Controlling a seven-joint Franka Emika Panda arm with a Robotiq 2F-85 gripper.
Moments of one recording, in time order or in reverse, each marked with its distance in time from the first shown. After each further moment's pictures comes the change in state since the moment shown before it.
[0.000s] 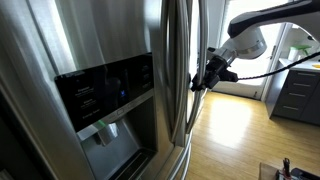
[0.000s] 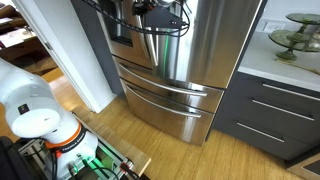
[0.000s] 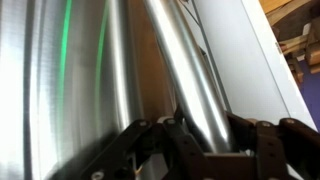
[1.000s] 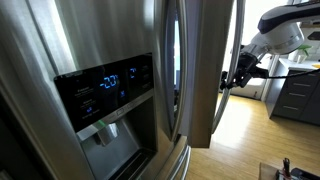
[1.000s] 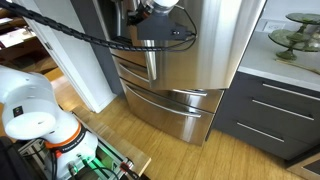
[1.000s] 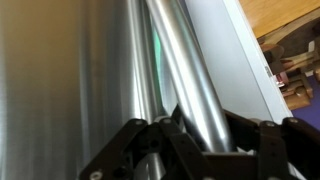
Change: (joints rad) arm -0.109 -0.160 -0.114 -0.080 -0.207 -0.120 -0.043
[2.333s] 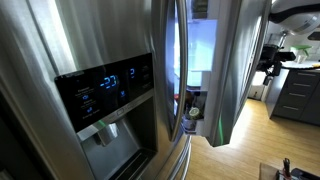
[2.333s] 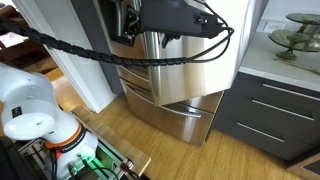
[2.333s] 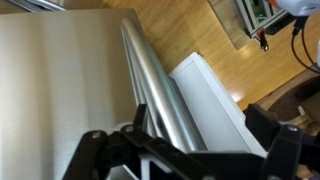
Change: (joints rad) arm -0.025 0.062 -0.106 0.246 -0.442 -0.223 -0.007
